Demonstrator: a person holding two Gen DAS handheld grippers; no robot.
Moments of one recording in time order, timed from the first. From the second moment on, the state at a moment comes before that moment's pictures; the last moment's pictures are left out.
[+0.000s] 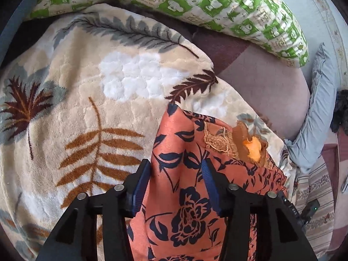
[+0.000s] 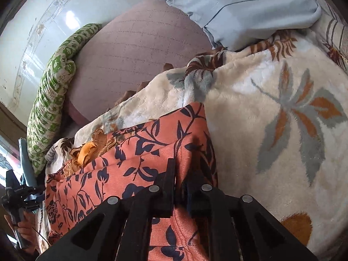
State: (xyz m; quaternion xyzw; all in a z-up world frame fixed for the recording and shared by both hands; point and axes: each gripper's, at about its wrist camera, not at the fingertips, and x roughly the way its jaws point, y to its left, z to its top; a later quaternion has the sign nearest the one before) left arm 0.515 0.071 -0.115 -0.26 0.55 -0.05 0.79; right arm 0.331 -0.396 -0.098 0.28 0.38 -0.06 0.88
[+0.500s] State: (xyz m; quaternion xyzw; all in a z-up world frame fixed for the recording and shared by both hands) left arm 0.521 0.054 -0.126 -0.15 0.53 0.06 0.83; right arm 0.326 -0.396 -0.100 0.27 0.38 -0.06 0.88
